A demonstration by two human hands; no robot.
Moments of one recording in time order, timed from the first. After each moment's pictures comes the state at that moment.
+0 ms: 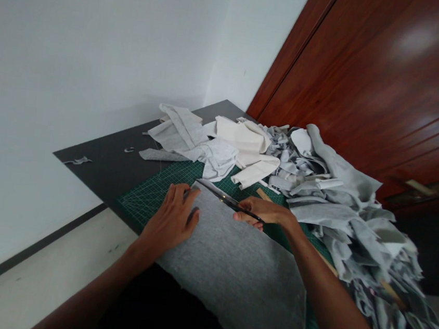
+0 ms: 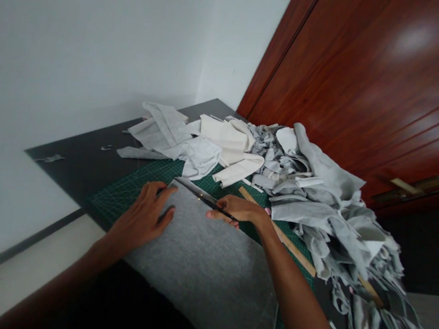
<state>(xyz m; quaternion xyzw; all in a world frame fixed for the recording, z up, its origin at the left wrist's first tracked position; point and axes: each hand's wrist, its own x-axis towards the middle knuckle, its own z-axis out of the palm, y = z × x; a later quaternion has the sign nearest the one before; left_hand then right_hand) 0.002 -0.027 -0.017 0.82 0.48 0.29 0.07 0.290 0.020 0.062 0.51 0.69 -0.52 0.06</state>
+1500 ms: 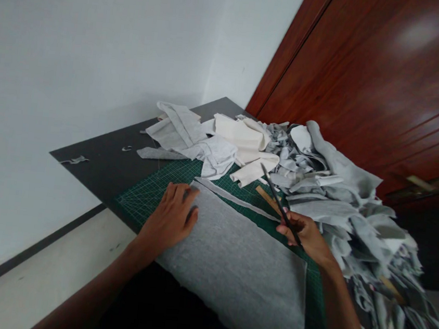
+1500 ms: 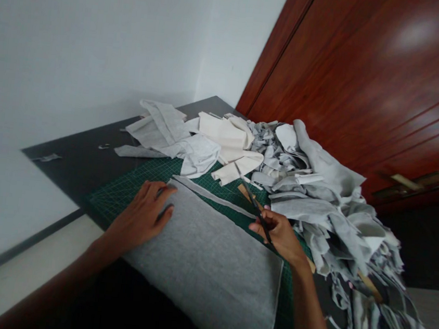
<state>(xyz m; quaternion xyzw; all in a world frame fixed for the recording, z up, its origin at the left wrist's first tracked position) 0.003 -0.026 -0.019 0.83 0.47 0.28 0.04 0.372 -0.075 0.053 0.64 0.62 -0.35 -0.29</state>
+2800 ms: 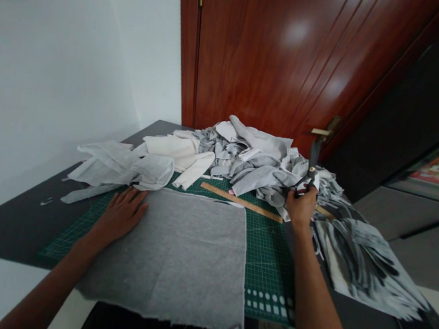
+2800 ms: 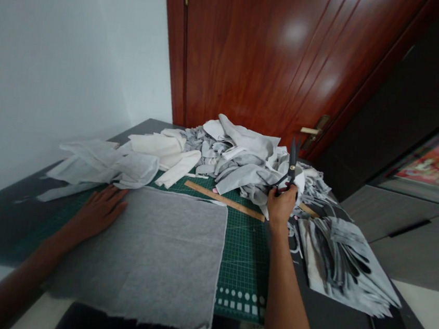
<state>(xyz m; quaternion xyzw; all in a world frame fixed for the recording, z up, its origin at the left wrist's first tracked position) 0.012 0.063 -0.007 0.88 0.47 0.08 -0.04 0.524 -0.128 0.021 0.85 0.31 0.21 -0.38</state>
